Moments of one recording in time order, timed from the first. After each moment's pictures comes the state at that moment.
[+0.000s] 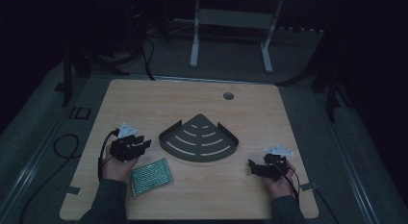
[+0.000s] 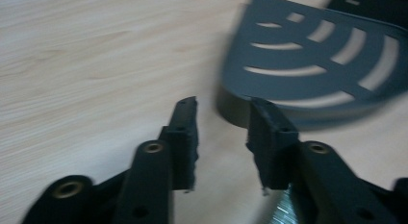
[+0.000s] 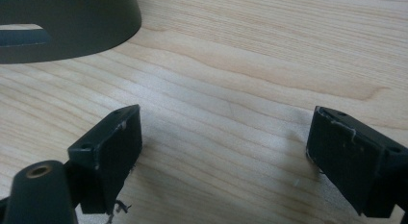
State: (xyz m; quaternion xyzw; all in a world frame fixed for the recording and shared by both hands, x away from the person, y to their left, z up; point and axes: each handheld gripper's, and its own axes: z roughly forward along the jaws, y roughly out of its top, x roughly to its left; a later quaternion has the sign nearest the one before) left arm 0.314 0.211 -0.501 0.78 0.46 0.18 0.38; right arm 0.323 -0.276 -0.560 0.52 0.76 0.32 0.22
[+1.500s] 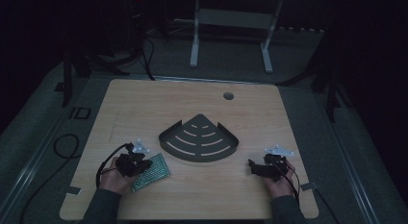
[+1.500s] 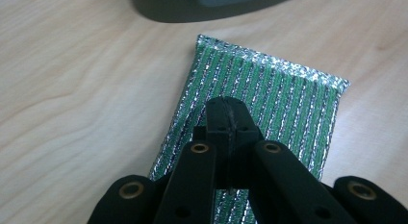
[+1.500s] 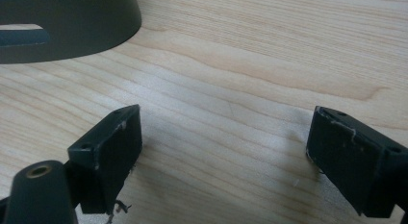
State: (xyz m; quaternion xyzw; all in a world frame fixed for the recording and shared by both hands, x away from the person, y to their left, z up) left arm 0.298 0.199 -0.524 0.87 0.41 0.11 0.27; right arm 0.323 -0.276 -0.560 0.52 0.76 0.32 0.22
